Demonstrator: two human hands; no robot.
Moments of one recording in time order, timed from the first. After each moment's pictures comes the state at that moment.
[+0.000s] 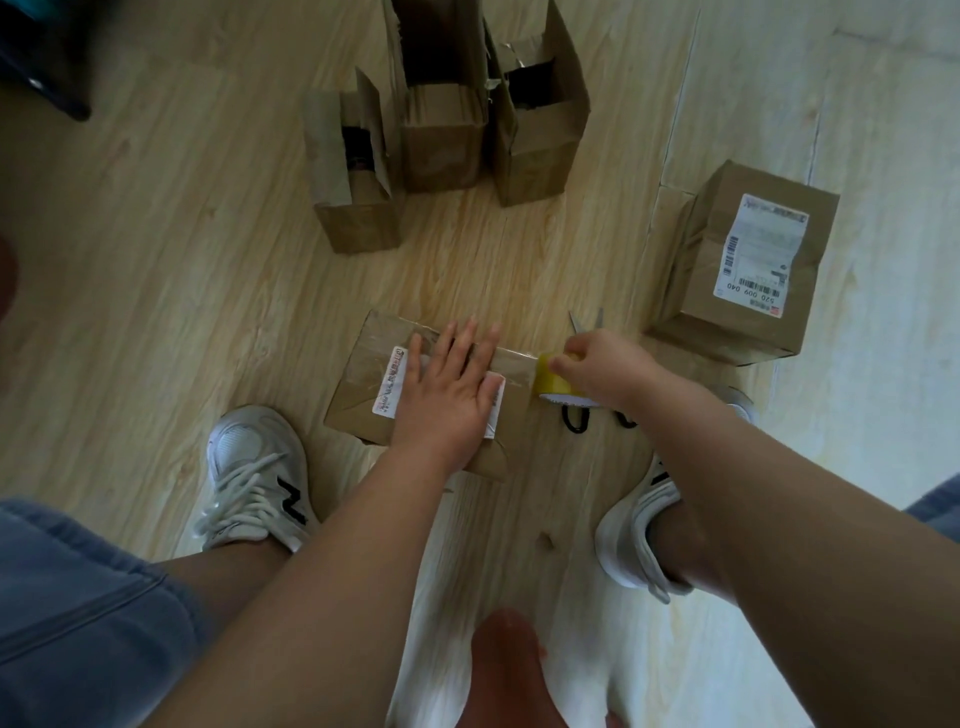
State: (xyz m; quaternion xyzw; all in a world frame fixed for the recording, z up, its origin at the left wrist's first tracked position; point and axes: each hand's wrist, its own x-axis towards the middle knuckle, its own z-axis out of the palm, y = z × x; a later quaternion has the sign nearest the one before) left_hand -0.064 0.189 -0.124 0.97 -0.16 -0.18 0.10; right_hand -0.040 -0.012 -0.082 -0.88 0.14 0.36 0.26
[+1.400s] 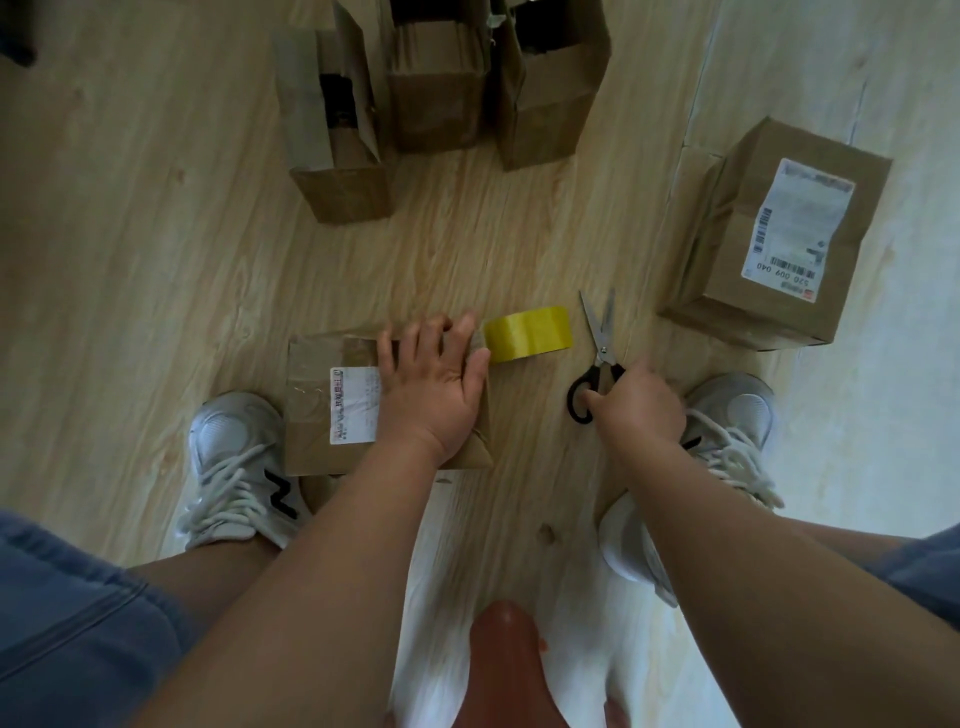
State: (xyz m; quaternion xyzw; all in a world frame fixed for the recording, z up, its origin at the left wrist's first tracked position) left_hand -0.058 0.194 -0.142 0.98 -0.09 -0.10 0.16; right_hand -0.086 -0.013 -0.148 -0.88 0.35 0.29 0.13
